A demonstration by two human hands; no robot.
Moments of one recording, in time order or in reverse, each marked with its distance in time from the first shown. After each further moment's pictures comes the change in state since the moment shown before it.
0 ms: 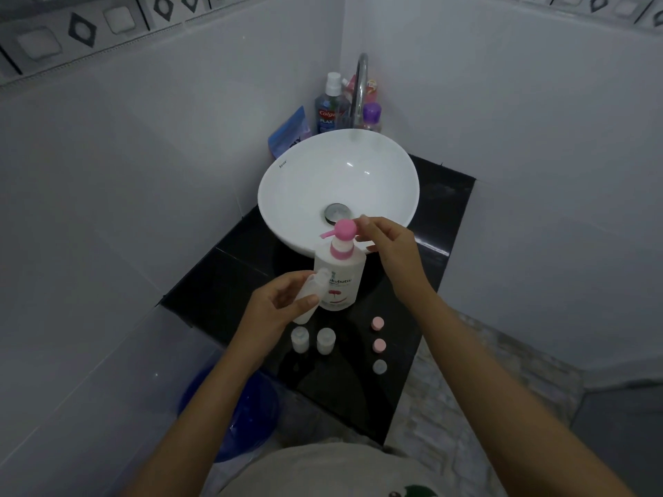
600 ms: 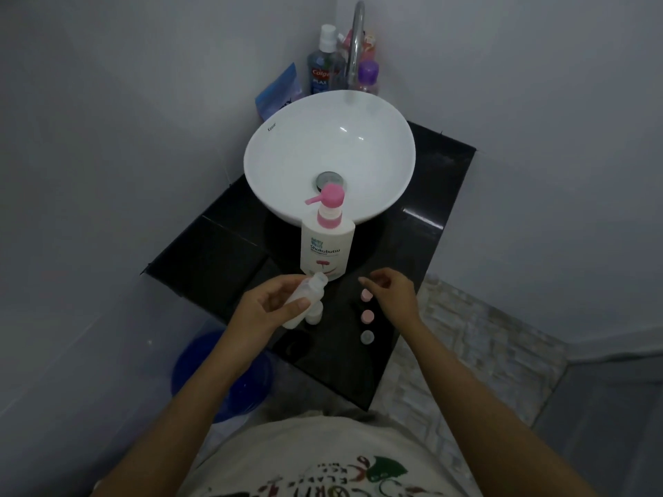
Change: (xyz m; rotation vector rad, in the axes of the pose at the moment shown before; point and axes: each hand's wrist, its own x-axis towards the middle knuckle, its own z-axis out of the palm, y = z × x) left_hand -0.031 -0.022 0.013 -0.022 -0.022 -0.124; right_hand -0.050 0.143 -0.038 -0.561 0.077 0.313
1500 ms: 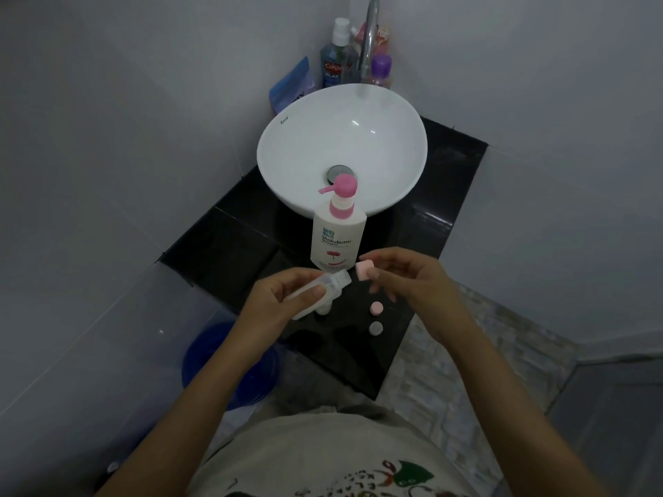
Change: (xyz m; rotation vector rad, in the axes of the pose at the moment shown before) left_hand -0.017 0.021 0.009 0.013 -0.002 0.026; right_hand -0.085 -0.104 -0.078 0.468 -0.392 -0.231
